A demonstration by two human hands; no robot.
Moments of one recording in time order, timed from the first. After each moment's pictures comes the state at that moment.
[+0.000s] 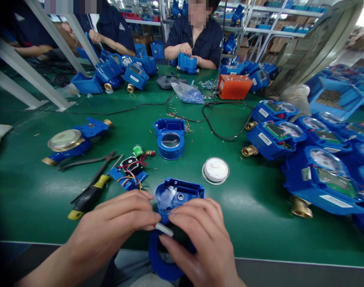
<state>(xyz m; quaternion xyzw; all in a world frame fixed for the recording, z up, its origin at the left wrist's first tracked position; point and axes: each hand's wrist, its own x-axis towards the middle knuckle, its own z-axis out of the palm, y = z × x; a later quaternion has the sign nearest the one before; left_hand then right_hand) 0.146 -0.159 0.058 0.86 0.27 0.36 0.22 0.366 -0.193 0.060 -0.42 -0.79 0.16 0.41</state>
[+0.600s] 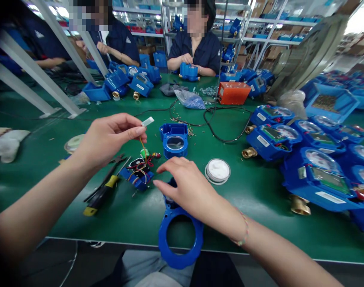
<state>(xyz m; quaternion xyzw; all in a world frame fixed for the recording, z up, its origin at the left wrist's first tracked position) 0.120 -0.043 0.116 0.67 0.48 0.45 0.35 0.336 -0.108 0.096 -0.41 -0.84 0.24 0.24</state>
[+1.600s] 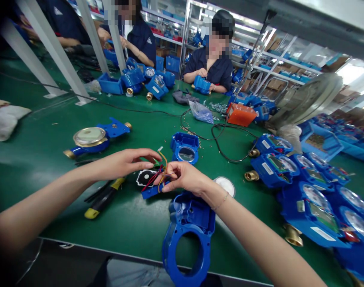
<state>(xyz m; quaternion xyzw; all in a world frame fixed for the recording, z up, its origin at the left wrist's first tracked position) 0.064 -0.038 0.064 0.76 0.40 0.25 0.44 0.301 -0.040 0.058 -0.33 -0.61 0.70 0.18</state>
